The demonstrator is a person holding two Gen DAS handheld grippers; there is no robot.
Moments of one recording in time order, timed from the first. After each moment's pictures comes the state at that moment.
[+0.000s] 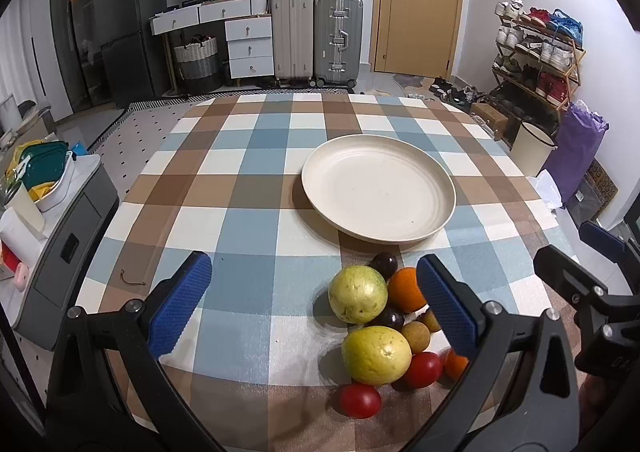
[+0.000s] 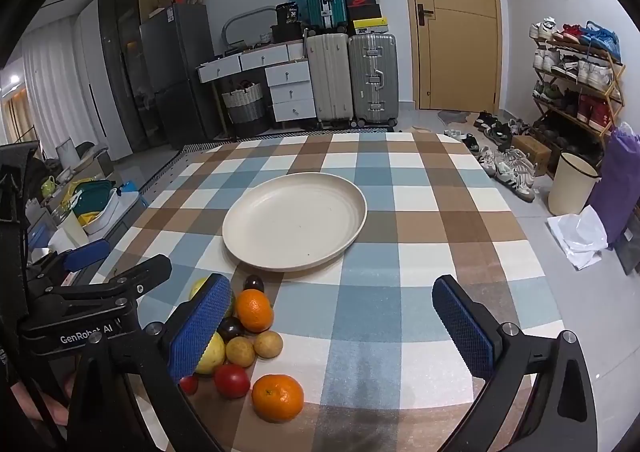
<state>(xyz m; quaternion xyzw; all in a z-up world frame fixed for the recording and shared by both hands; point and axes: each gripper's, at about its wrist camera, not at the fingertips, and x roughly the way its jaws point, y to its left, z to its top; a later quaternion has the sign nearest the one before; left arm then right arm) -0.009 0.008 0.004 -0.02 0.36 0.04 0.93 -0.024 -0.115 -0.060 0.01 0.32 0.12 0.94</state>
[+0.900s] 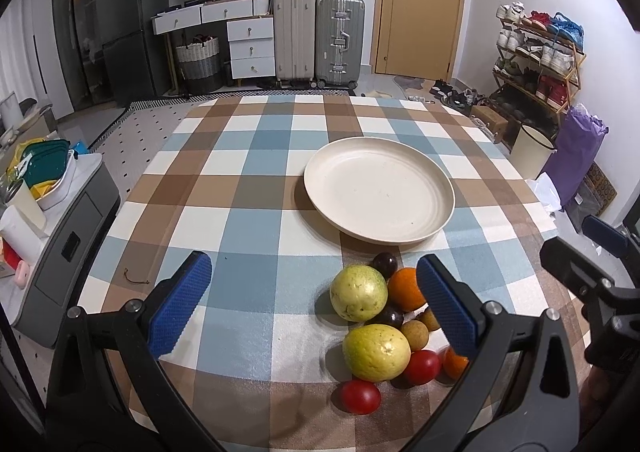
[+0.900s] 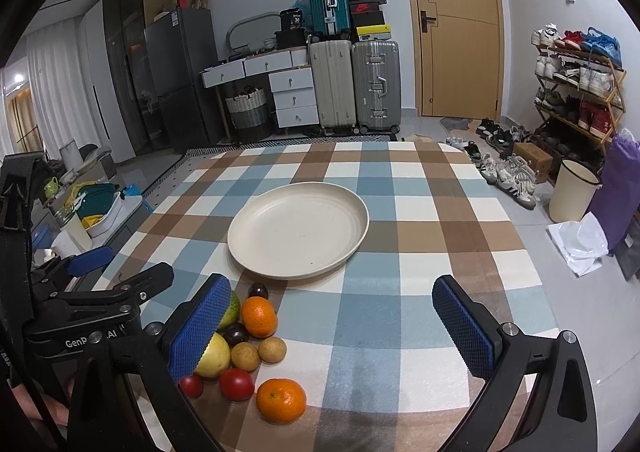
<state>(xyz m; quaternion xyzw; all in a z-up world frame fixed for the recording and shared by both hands) -0.013 0.013 0.011 -0.03 0.36 0.05 0.93 -0.024 -0.114 -0.051 -0.01 0.31 0.12 0.94</state>
